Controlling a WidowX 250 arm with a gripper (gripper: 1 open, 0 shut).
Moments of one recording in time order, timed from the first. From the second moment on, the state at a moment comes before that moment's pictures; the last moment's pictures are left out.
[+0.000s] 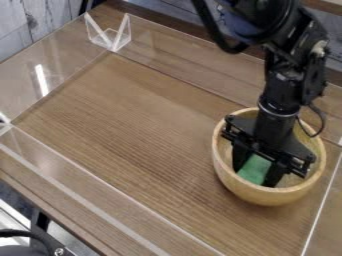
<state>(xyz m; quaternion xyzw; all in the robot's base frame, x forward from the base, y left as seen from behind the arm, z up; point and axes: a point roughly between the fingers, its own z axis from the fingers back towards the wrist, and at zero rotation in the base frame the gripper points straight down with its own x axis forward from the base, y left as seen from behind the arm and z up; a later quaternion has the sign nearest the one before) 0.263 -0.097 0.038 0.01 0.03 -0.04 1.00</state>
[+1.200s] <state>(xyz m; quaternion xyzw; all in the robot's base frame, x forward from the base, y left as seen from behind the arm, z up) 0.293 -0.104 0.120 -0.05 -0.06 -0.02 1.00</state>
